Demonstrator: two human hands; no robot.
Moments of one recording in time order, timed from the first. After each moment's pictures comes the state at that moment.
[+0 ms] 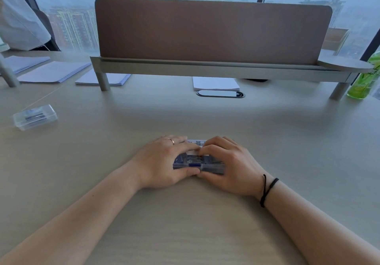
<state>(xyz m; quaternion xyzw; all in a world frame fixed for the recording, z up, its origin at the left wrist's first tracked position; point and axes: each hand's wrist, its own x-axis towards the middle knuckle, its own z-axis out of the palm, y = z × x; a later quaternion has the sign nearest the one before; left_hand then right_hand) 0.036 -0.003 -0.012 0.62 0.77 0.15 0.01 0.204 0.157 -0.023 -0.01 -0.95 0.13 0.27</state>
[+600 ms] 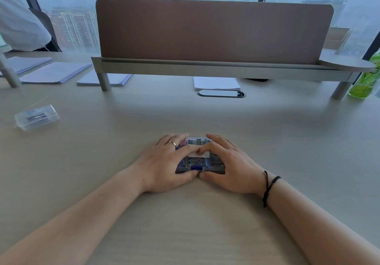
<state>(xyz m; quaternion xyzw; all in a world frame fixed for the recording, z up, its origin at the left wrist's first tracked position) 0.033 0.000 -0.025 0.63 0.77 0.10 -0.02 0.205 0.160 -0.022 -0.09 -0.97 0.20 0.13</state>
